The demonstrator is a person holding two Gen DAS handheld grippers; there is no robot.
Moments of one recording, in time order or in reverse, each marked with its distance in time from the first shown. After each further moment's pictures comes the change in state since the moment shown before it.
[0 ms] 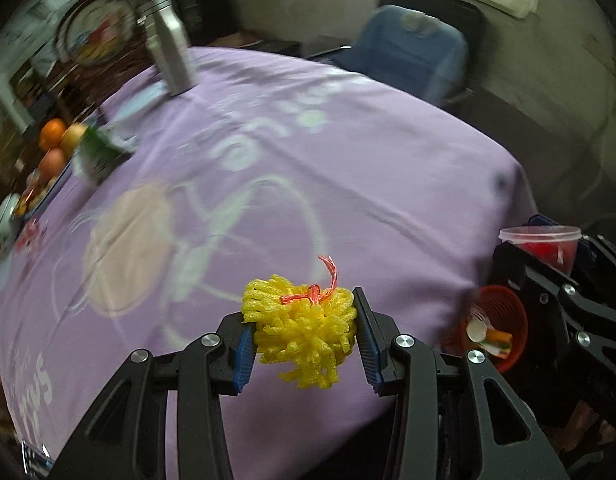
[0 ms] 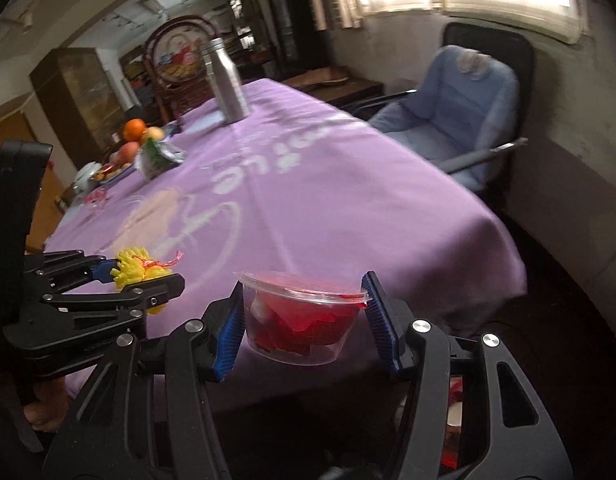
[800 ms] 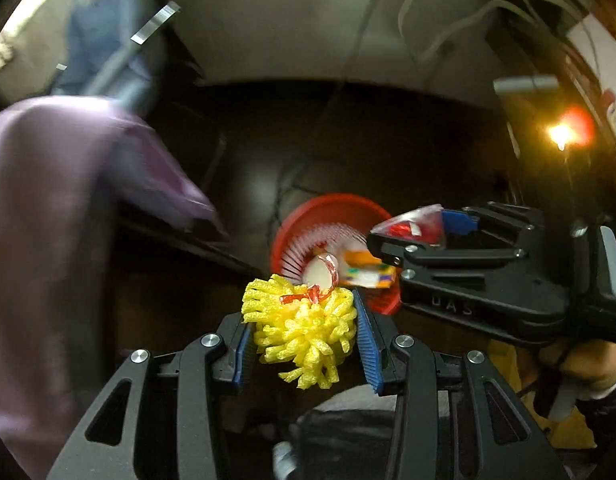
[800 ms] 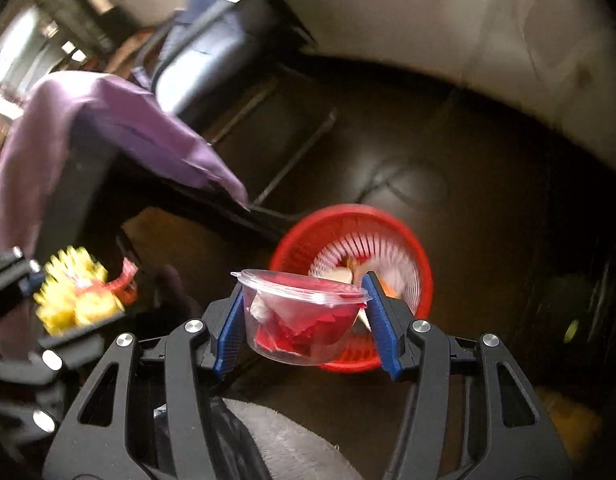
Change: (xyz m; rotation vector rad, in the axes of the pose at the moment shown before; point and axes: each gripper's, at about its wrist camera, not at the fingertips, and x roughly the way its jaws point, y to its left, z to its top) left arm 0.120 -0.306 -0.044 0.618 0.240 -0.381; right arm 0.024 -0.272 -0.180 0.577 0.298 -0.231
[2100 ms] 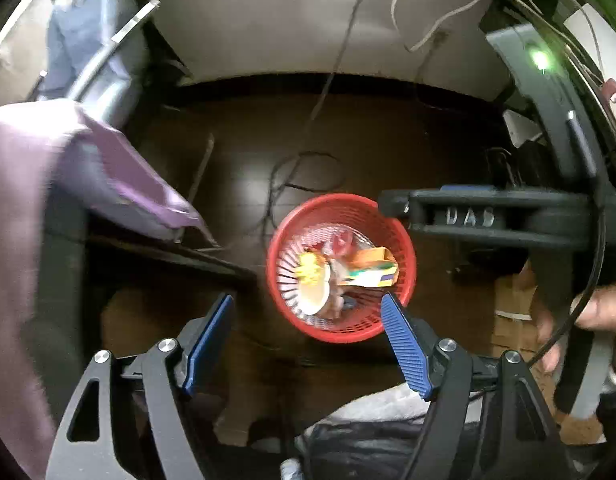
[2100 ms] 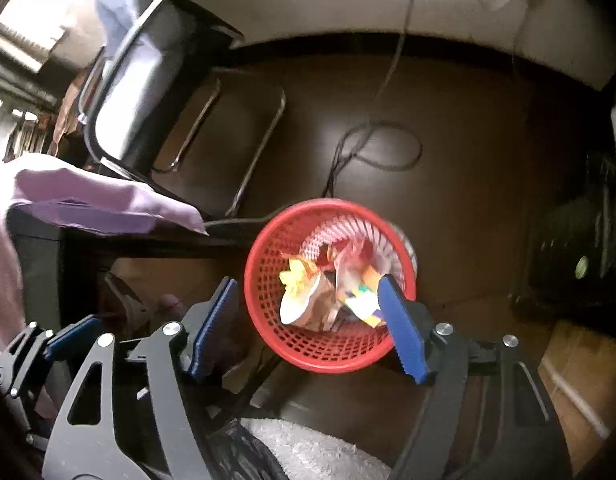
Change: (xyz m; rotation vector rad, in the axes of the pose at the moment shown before) left arm -0.004 0.007 0.006 0.038 -0.030 0.012; right arm 0.010 -0.027 0.025 0.222 0.034 -0.041
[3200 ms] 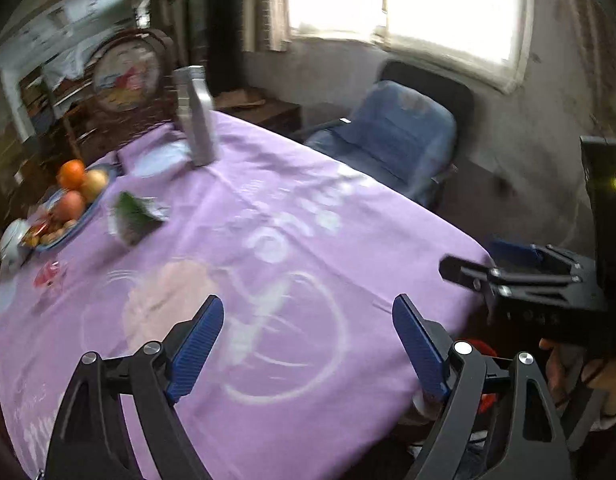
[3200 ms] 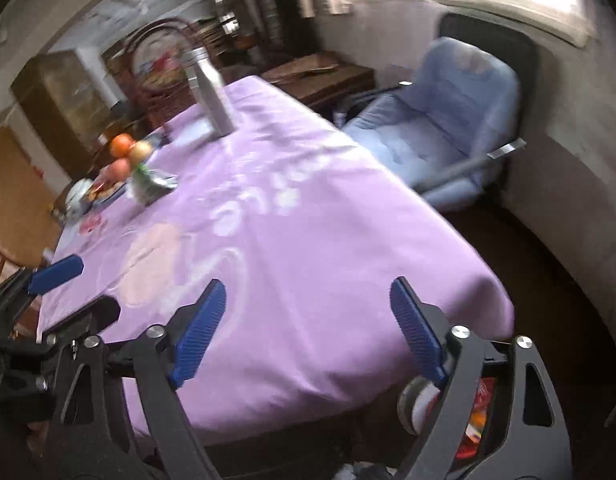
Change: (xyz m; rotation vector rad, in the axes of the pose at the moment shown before) left arm -0.312 0.229 -0.195 -0.696 -0.457 0.393; right arm -0.163 0.392 -0.079 -0.780 -0.216 0.269
